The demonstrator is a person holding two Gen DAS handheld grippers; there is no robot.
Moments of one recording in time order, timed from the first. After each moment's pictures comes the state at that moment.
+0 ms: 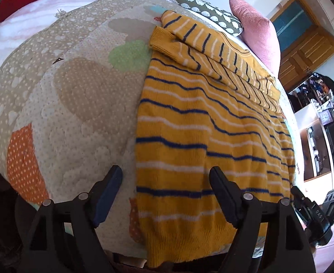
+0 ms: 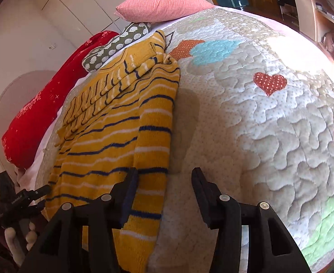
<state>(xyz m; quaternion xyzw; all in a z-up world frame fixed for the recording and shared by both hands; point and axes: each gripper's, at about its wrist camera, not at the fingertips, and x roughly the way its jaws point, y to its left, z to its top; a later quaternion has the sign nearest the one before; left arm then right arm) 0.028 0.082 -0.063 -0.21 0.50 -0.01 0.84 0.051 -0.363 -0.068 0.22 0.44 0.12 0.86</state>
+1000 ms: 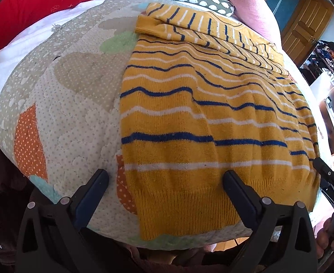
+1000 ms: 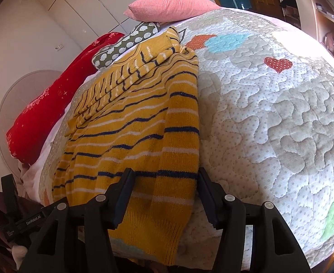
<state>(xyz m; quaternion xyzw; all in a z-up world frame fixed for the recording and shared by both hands) -0.002 0.042 -0.073 -0.12 0.51 0.01 0.85 0.022 -0.330 -0.074 0.22 0.43 0.13 0.87</state>
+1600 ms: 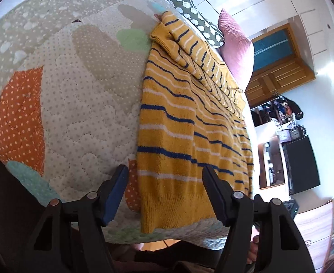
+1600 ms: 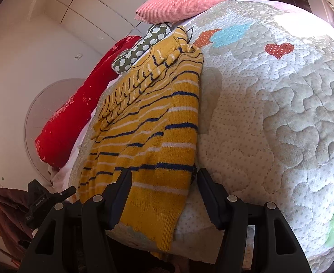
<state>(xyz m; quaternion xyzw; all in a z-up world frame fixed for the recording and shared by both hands) -0.010 0.120 -0.080 -0.38 0.45 -0.13 0.80 0.013 -0.361 -0.081 0.30 0.41 0.21 0.84</state>
